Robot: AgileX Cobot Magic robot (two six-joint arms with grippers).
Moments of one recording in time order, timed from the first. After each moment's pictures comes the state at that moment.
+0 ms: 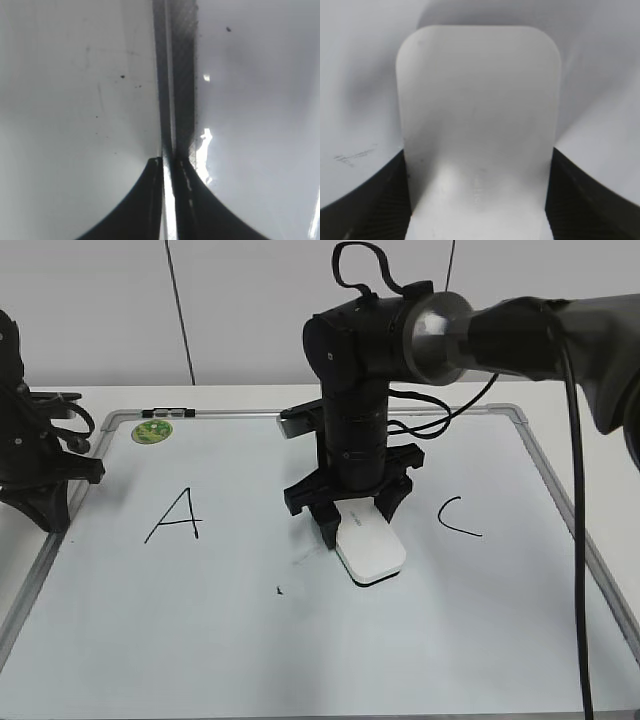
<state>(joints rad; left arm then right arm) -0.05 2.14 -1.46 0.00 0.95 -0.05 0.58 2.30 -1.87 -0.06 1.22 0.17</state>
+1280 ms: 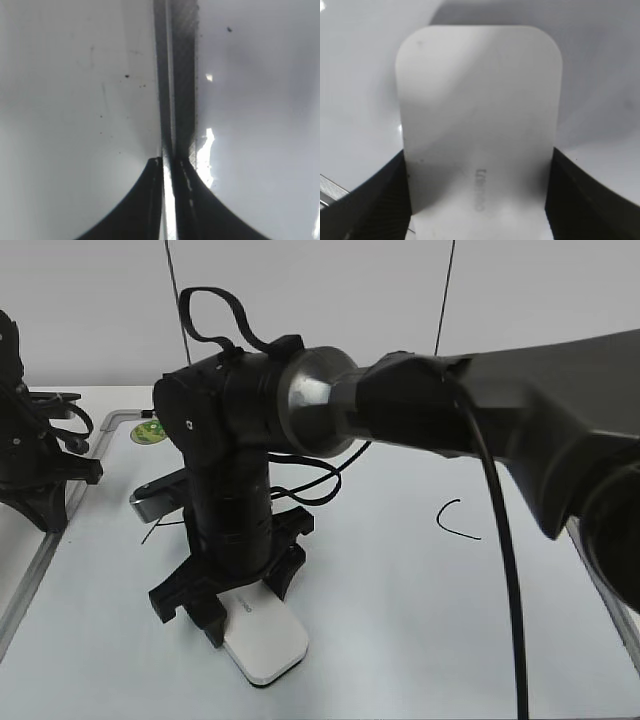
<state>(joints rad) -0.05 2.14 -1.46 0.01 0.96 -0.05 0.86 2.29 -1.87 0.07 1.22 0.12</state>
